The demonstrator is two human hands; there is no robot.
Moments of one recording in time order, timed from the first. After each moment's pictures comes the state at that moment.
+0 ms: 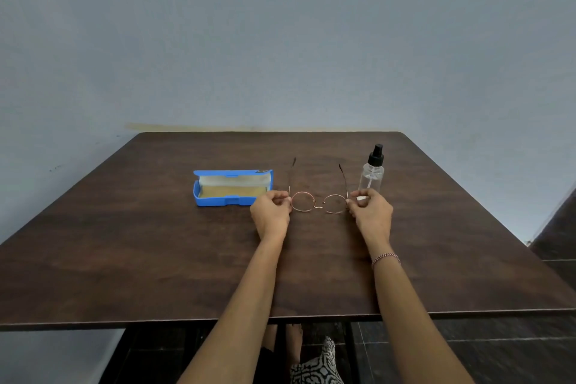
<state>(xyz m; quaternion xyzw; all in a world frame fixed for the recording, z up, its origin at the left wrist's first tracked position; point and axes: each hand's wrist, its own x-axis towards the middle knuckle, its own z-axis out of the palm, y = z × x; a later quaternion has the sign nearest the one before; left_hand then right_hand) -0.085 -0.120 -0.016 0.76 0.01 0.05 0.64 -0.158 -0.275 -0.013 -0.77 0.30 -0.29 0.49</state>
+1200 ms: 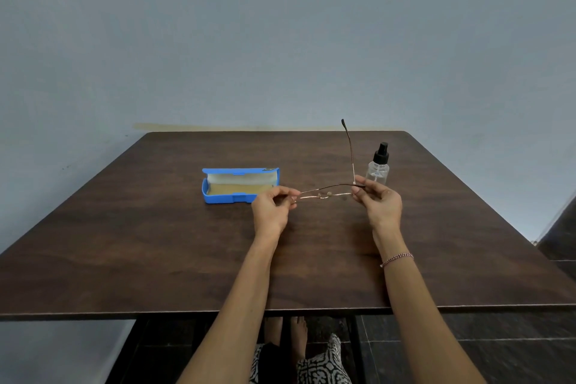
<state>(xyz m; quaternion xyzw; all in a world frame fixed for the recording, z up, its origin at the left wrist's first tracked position) -0.095 -0.096 -0.008 0.71 -0.11 0.04 0.69 -0.162 -0.273 -0.005 -0.62 0.17 -0.34 0.69</state>
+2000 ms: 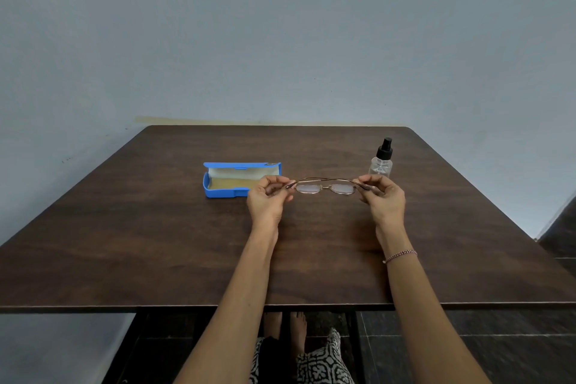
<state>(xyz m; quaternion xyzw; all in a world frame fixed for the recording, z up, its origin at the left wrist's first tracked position) -0.103 -0.090 0.005 0.58 -0.06 0.00 0.81 -0.167 -0.269 0.000 -0.62 0.15 -0.35 0.69</state>
